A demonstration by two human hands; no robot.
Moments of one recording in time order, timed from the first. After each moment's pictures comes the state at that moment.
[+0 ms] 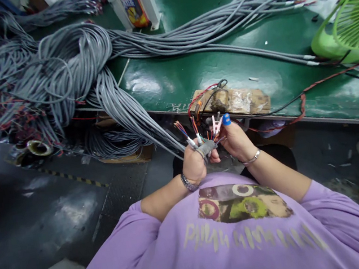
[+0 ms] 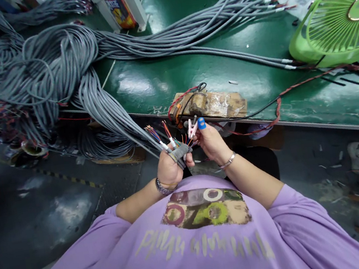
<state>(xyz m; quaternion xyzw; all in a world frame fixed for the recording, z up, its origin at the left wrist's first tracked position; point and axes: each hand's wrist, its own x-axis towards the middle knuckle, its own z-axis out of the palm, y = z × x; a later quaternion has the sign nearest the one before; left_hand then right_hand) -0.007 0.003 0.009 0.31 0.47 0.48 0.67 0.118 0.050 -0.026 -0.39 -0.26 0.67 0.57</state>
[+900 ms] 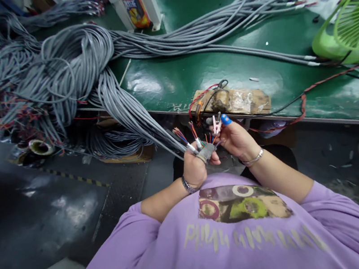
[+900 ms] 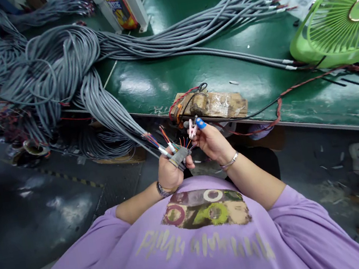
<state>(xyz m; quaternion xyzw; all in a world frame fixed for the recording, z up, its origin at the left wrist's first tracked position) -0.010 -0.008 0.003 0.33 0.48 0.50 0.64 0.123 0.050 -0.016 -0.36 -0.21 0.75 0.52</state>
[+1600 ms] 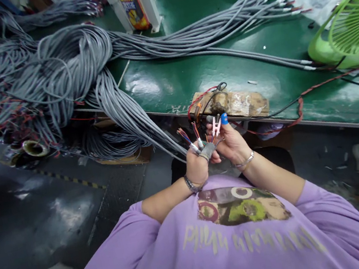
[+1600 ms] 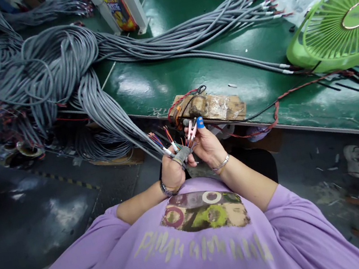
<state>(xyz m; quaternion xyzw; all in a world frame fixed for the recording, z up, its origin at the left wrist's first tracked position) 0.001 -0.002 -0.005 0.35 0.49 0.50 0.62 0.106 0.057 -0.013 -0.34 -0.09 0.75 0.56</state>
